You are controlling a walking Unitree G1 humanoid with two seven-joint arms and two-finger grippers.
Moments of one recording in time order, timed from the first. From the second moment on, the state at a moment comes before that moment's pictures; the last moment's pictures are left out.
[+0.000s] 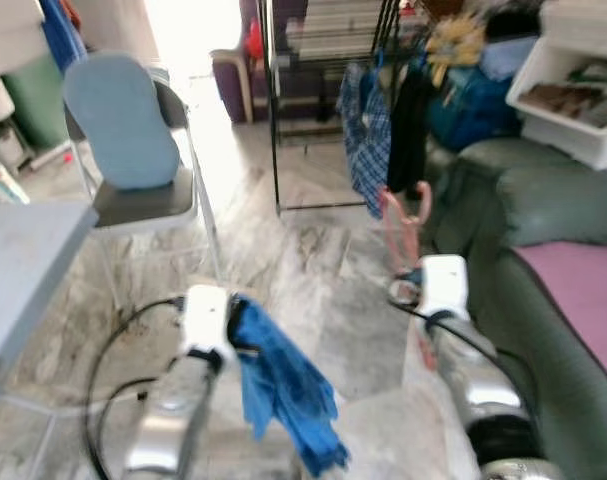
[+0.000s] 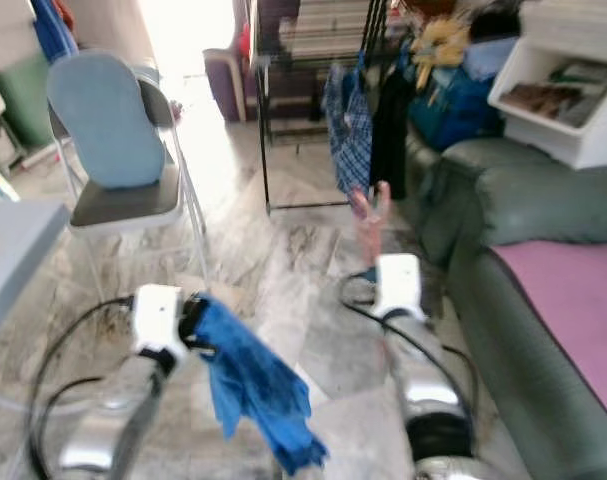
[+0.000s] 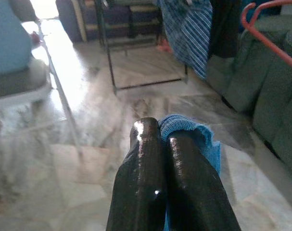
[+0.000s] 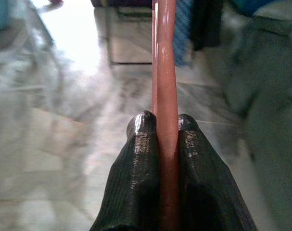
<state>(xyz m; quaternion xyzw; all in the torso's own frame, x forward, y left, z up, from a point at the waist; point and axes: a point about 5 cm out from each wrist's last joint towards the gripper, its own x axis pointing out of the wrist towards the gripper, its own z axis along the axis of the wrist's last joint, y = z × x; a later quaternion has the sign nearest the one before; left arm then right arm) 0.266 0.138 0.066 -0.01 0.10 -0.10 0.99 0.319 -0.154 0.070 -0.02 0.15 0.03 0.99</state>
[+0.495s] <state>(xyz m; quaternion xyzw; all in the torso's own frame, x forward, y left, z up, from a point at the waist) 0.267 0.135 0.070 -0.04 0.09 -0.11 0.99 0.320 -0.159 0.070 -0.02 0.15 0.02 0.99</state>
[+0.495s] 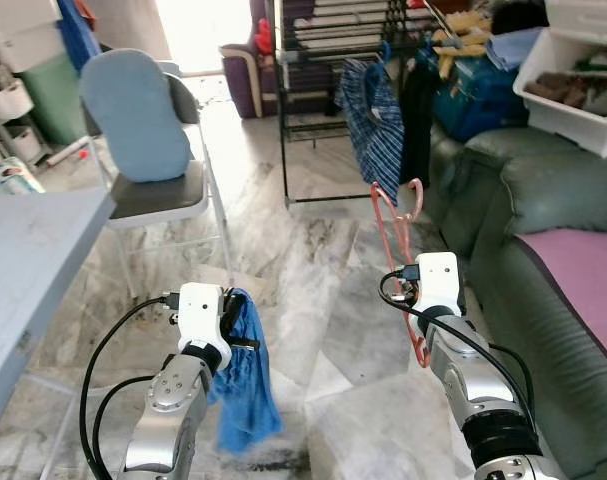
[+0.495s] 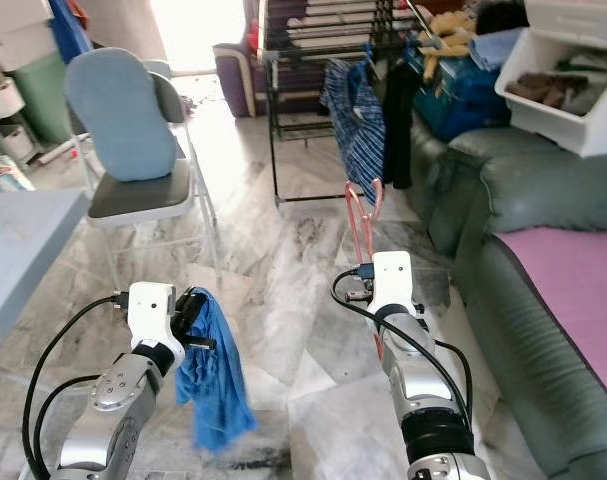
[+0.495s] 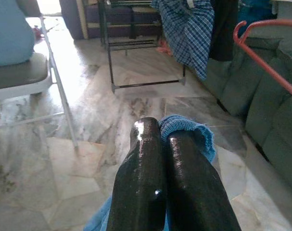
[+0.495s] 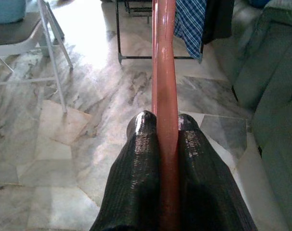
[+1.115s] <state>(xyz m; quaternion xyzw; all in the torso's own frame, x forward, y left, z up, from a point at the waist) 0.268 0.133 0.071 -0.05 0.09 -0.12 0.99 0.322 -0.159 0.074 -0.03 0.15 0.02 0.99</state>
